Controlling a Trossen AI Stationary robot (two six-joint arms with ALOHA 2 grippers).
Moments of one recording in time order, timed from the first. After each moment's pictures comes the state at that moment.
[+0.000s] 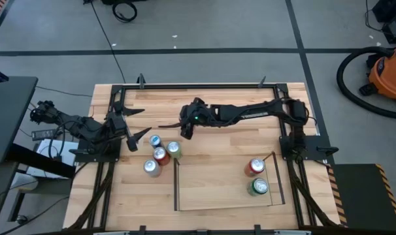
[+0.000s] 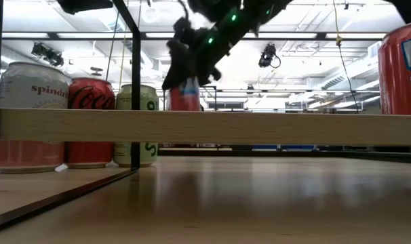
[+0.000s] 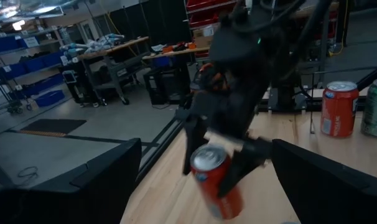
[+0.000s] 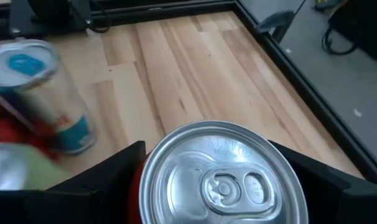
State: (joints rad) left arm -0.45 0.53 0.63 -0.19 -0.88 0.12; right arm -0.09 1.93 1.50 -0.22 0.29 0.10
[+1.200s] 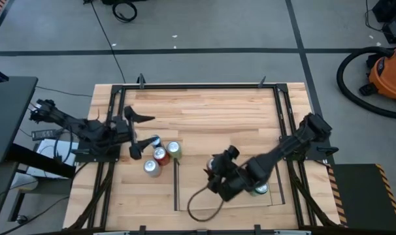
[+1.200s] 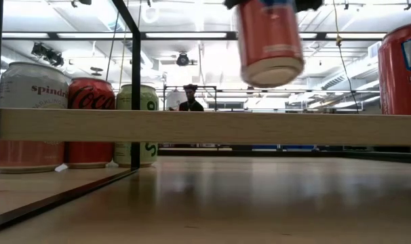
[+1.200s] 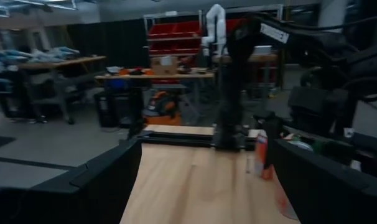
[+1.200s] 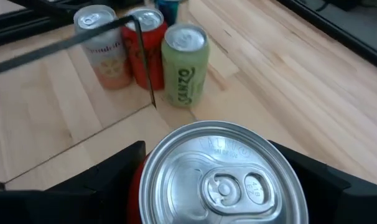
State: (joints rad) left arm -0.45 0.68 0.63 0.12 -0.68 0.07; right arm 0.56 1.79 1.49 -0.80 0.81 0.96
